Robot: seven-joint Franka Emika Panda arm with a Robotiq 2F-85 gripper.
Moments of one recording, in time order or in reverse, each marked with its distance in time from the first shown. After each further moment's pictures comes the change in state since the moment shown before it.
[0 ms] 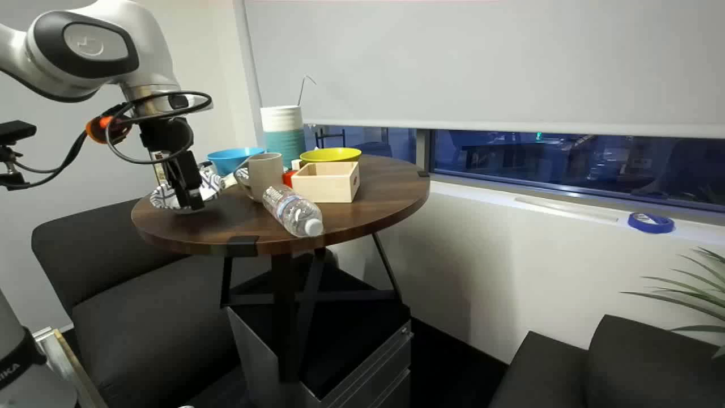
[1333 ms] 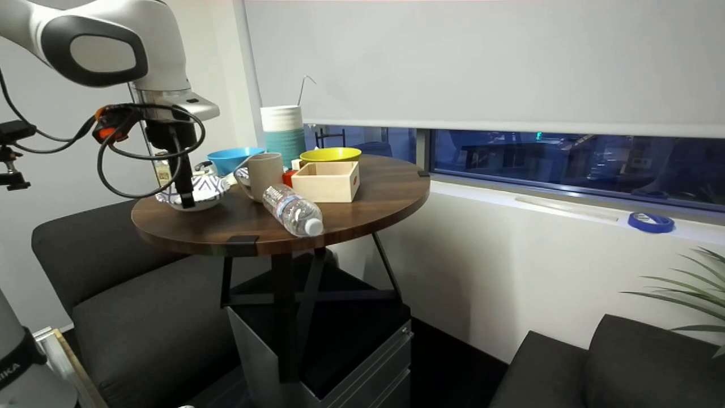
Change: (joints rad) arm 0.048 0.031 -0.115 0.016 0.321 0.050 0.050
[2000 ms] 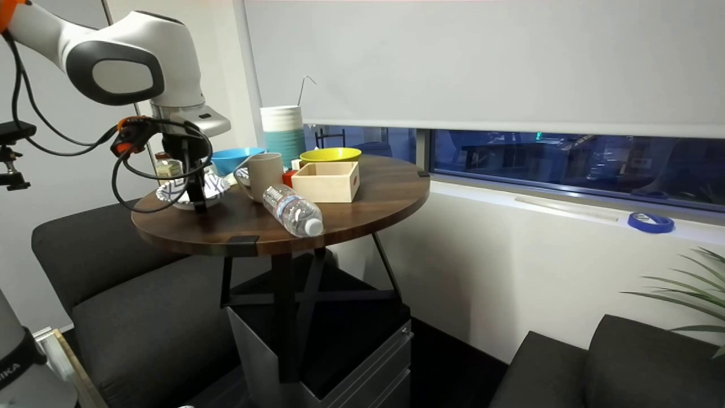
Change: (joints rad) arm 0.000 0.101 0.000 0.000 0.067 0.125 0.048
